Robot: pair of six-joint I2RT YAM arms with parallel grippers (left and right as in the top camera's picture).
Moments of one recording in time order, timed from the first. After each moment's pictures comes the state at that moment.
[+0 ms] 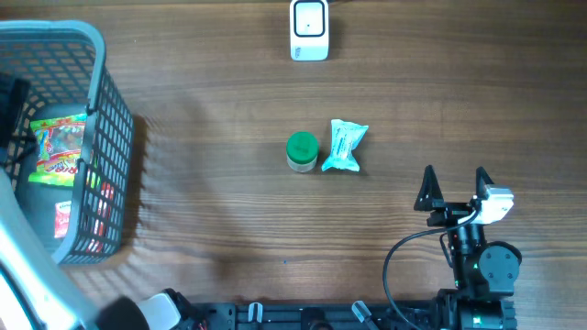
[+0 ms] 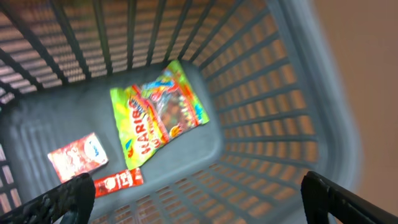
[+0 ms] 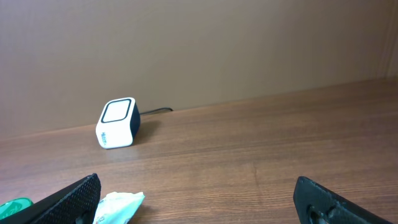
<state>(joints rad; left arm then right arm) 0.56 1.47 1.80 -1.22 -0.10 -0.71 -0.05 0.01 0.01 0.00 -0.07 0.18</state>
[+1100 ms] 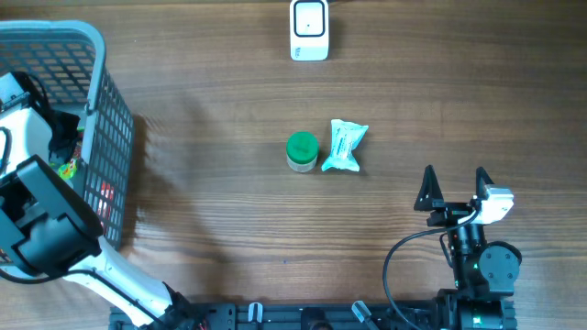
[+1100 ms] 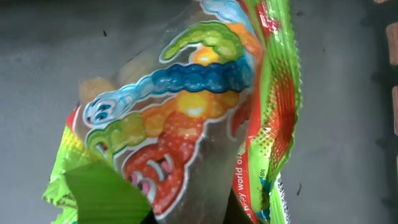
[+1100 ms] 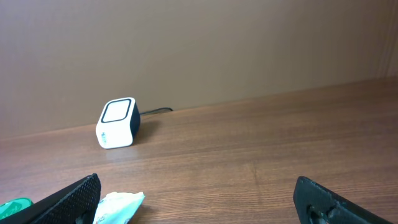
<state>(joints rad) 0.58 2.04 1.47 -0.67 -0.13 -0.76 -0.05 0.01 0.01 0.00 -0.07 0.18</state>
